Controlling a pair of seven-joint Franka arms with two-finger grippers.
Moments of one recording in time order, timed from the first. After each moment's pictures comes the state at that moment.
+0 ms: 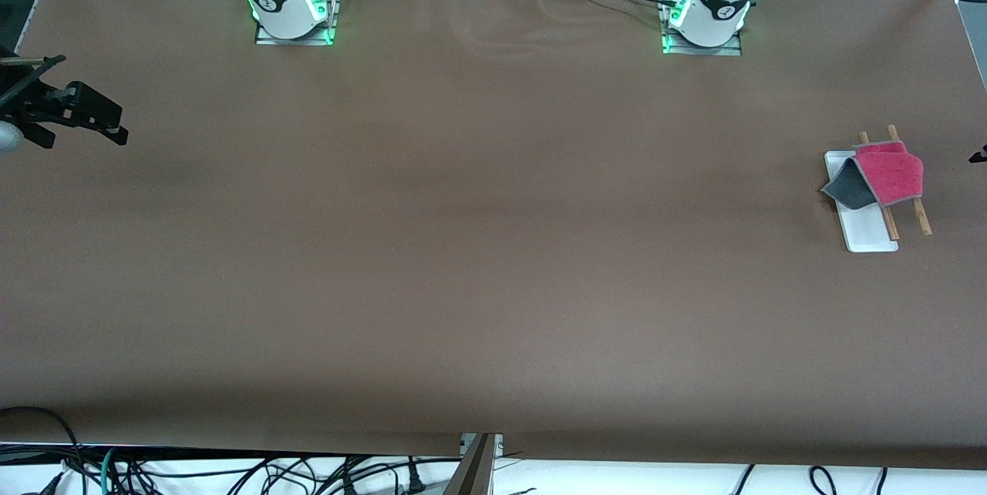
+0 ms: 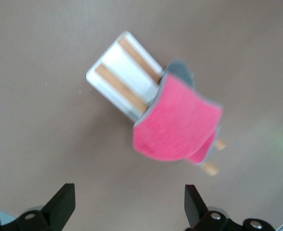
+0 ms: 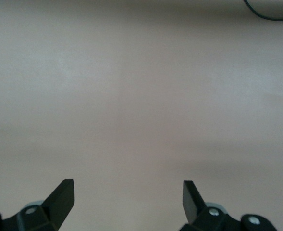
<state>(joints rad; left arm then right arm) 0.77 0.50 -0.31 -1.42 0.29 1.61 1.15 -0.03 0.07 0.05 -1.46 -0.01 1.58 -0.05</state>
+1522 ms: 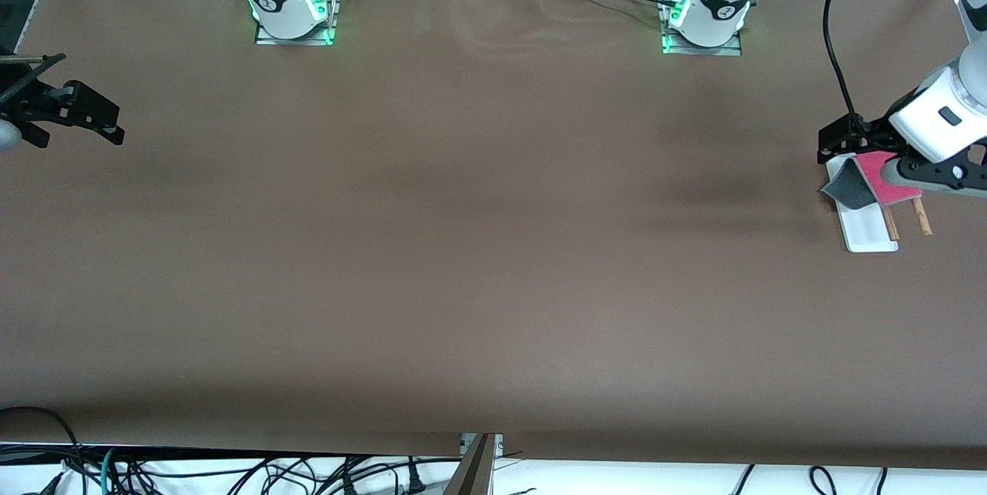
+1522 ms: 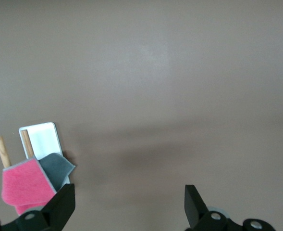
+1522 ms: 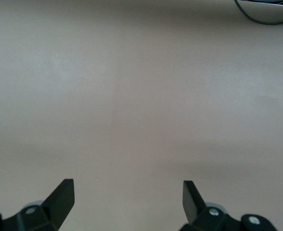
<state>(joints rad) 0.03 0.01 -0.04 -1.70 0.01 1.67 0.11 -0.02 0.07 0.05 -1.46 -0.04 1.58 -0.05</state>
